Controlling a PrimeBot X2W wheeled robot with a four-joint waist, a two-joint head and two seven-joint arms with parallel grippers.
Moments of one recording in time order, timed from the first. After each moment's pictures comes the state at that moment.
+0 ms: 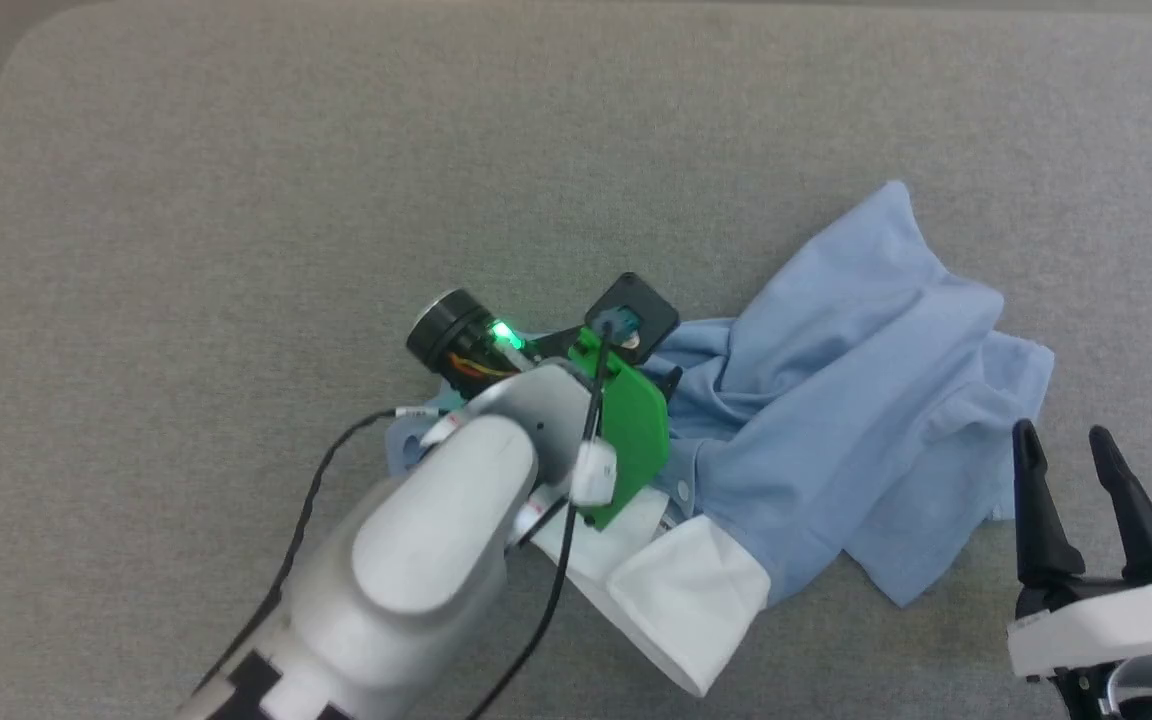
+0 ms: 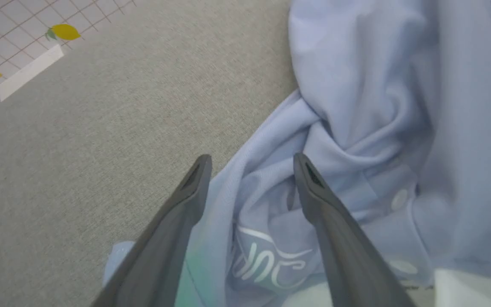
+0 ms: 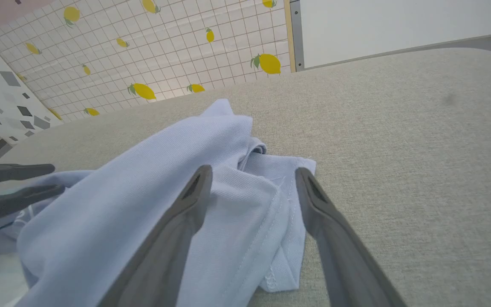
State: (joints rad) left arm -0.68 0.11 -0.70 0.36 -0.24 -0.13 0.40; right arm 0.08 -0.05 -0.15 -0.13 0.30 0.13 -0.04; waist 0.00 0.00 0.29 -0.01
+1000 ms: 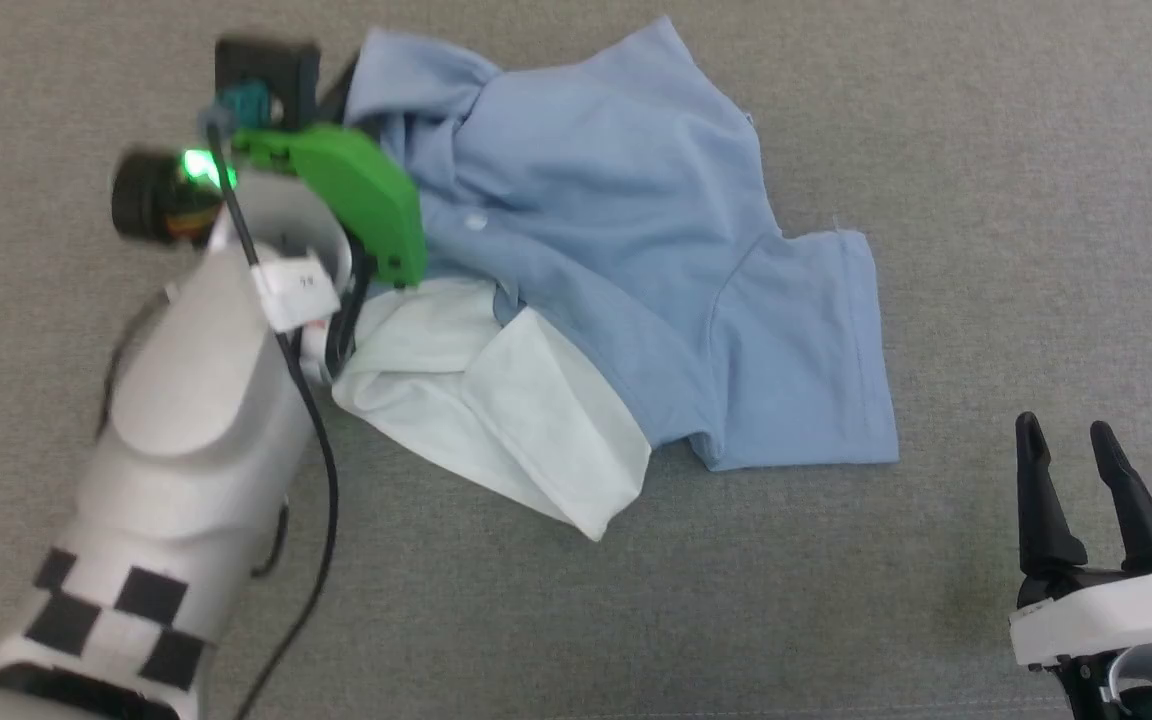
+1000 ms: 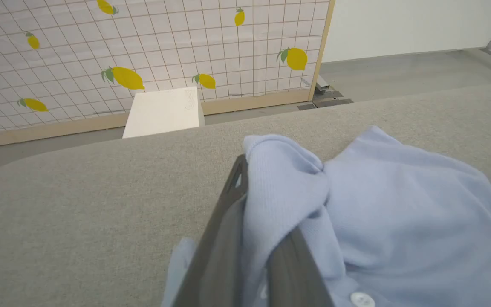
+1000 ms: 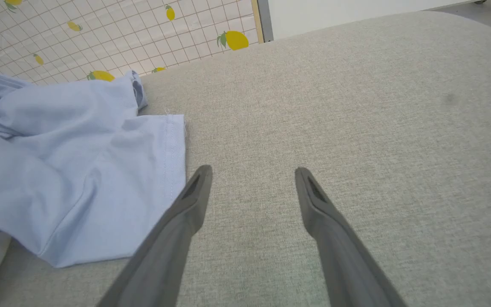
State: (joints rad) left arm -0.88 0.28 -0.51 0.51 -0.49 0.10 0.06; right arm 0.05 -0.05 -0.16 -0.09 0.33 0.13 -0.03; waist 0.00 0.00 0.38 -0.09
